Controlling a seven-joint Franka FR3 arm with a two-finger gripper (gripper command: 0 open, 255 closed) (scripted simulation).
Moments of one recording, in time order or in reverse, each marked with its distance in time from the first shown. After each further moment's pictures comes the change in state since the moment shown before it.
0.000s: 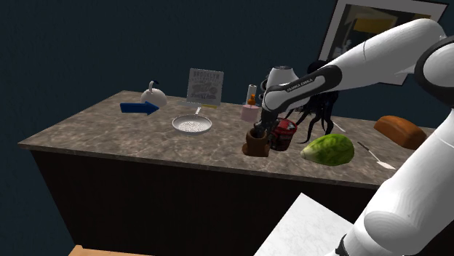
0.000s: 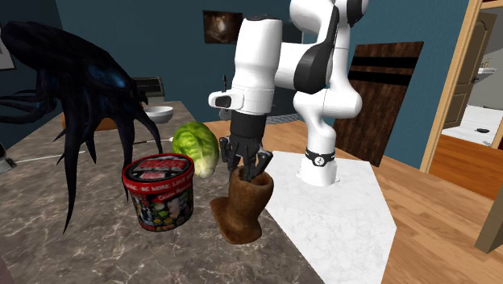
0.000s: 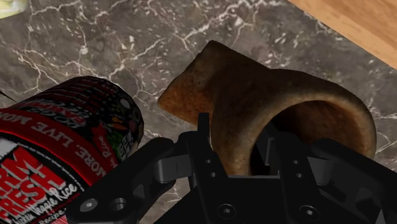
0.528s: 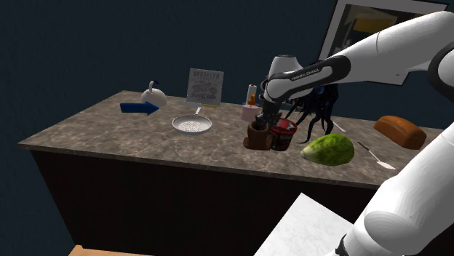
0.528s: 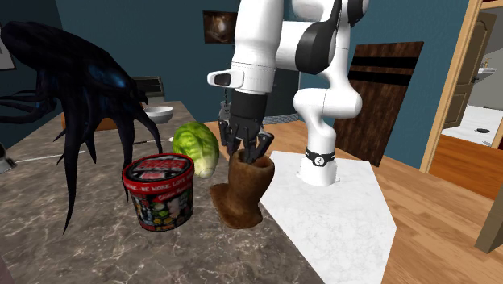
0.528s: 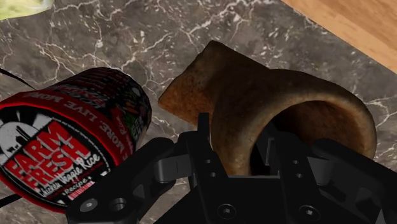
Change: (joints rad) arm 0.003 -0.051 0.005 0.057 0.002 -0.108 -0.006
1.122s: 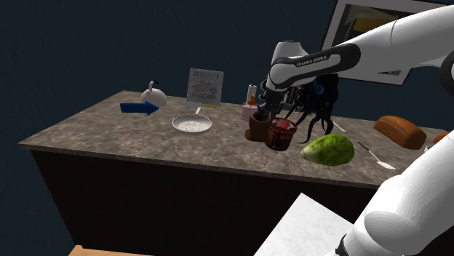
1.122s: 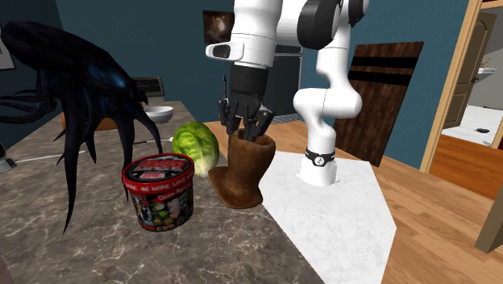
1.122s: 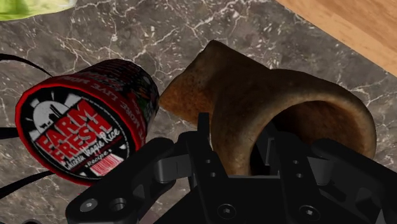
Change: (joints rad) arm 0.002 -0.042 0.005 0.084 0.004 -0.126 -0.010
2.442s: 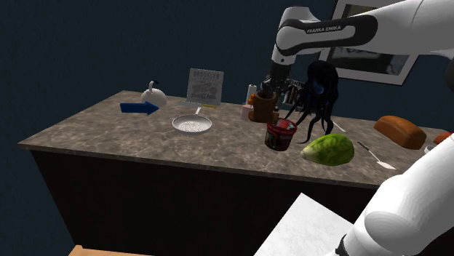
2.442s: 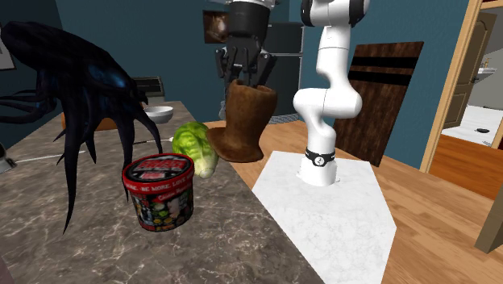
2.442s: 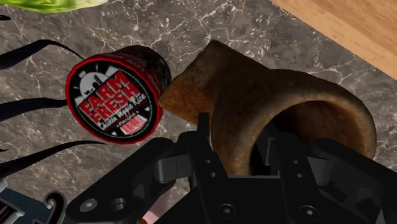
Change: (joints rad) arm 0.006 -0.021 0.009 0.240 0.012 -0.260 -0.022
